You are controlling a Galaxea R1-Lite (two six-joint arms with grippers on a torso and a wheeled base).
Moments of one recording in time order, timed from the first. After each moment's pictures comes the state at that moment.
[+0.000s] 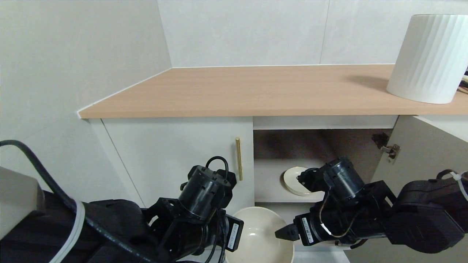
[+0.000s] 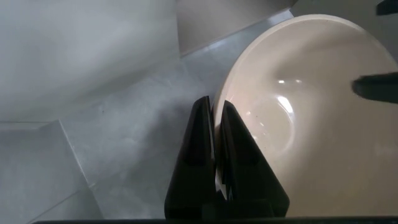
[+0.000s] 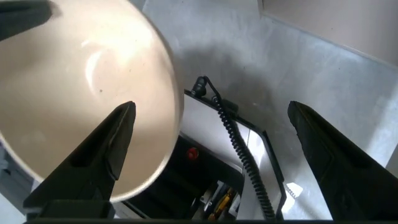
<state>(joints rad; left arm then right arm) -0.79 1.84 -0.78 -0.25 0.16 -0.31 0.71 1.85 -0.84 -0.15 0.11 0.38</state>
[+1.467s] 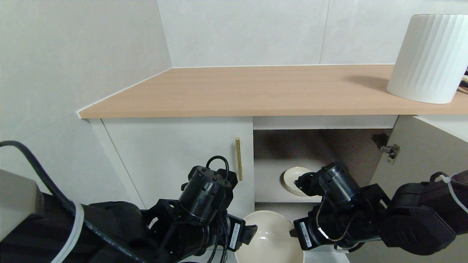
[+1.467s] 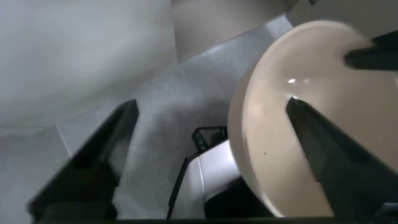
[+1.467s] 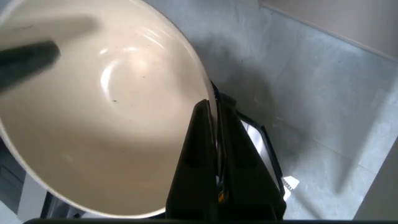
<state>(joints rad) -0.79 1.83 -0.77 -0.27 0.17 -0.31 0.71 1.87 -0.83 -0.15 0.11 0.38</state>
